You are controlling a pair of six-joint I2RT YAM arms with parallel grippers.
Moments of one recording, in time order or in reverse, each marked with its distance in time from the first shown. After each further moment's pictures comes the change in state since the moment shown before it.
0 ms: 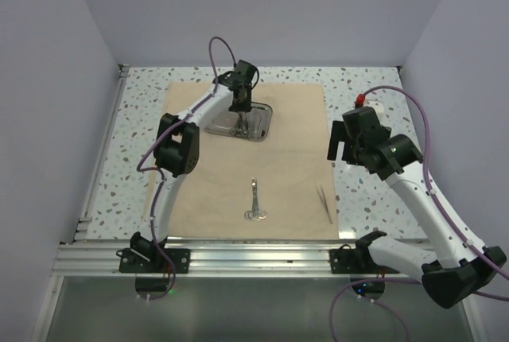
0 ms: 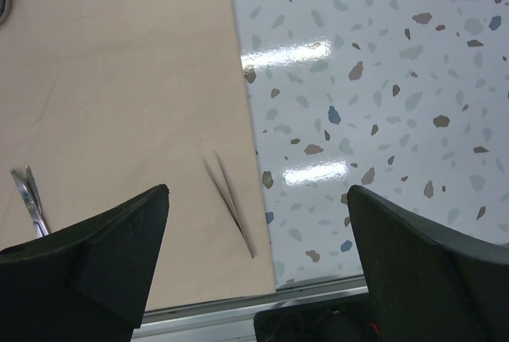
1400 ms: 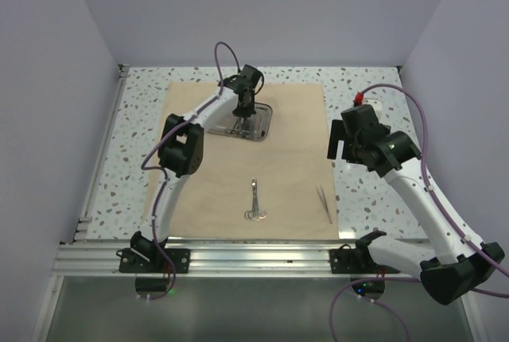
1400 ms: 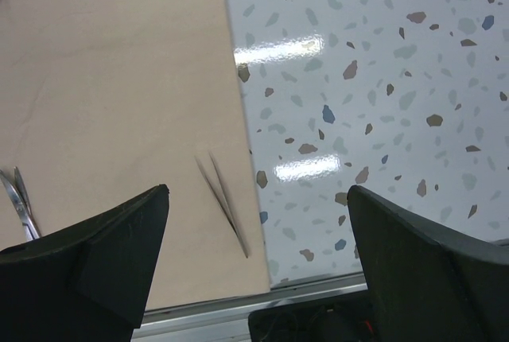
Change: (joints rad) left arm -0.027 0.046 0.023 -0.015 0.008 -0.038; right arm -0.003 0.019 0.000 -0.005 0.007 -0.013
